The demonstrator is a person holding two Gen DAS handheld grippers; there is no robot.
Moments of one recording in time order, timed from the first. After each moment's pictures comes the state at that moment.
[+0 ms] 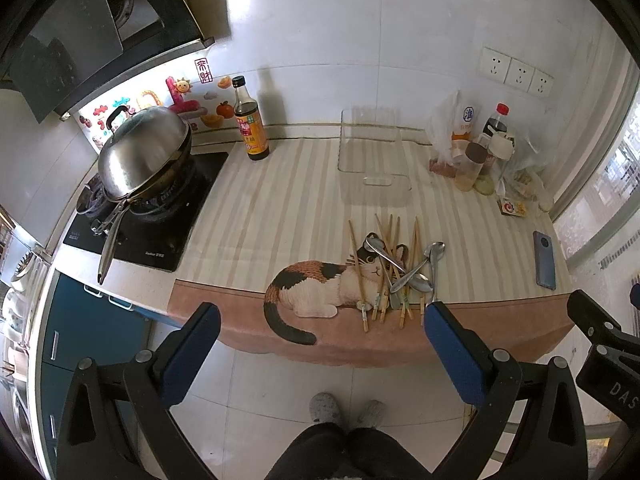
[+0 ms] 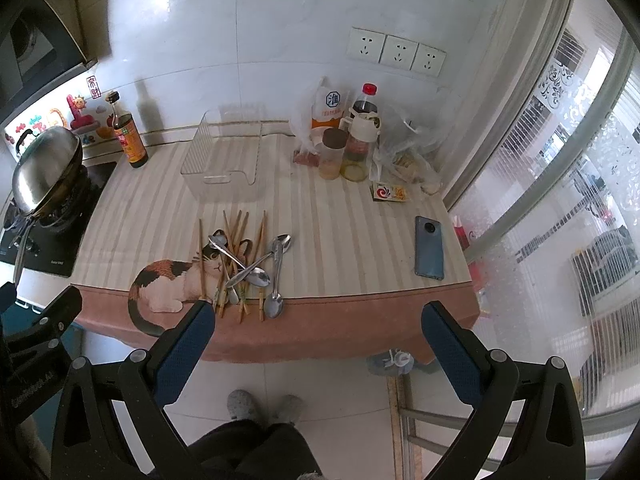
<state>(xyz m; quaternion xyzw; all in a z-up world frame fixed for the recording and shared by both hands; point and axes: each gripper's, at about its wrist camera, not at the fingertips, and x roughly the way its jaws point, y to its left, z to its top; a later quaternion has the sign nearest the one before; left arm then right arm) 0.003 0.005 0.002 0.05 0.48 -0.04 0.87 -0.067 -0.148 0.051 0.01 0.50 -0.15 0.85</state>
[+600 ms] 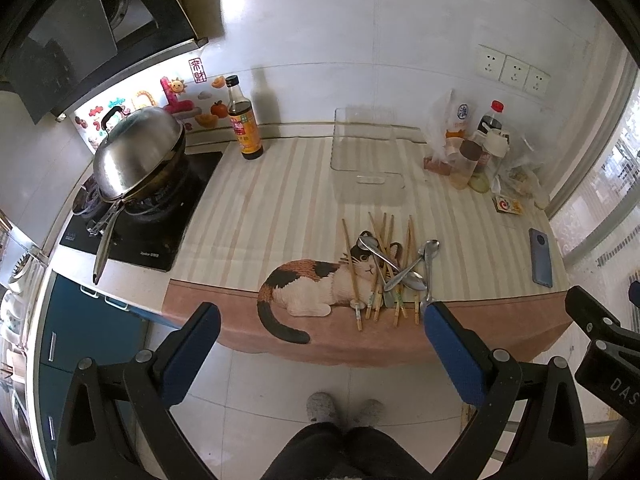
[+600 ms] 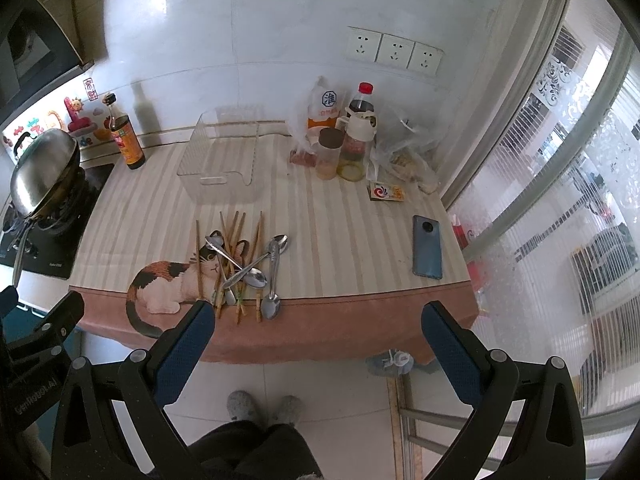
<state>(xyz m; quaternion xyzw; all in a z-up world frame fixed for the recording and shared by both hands) 0.000 -0.007 -0.001 0.05 0.48 -0.04 0.87 -0.064 -0.153 0.053 0.01 0.50 -0.16 0.85</state>
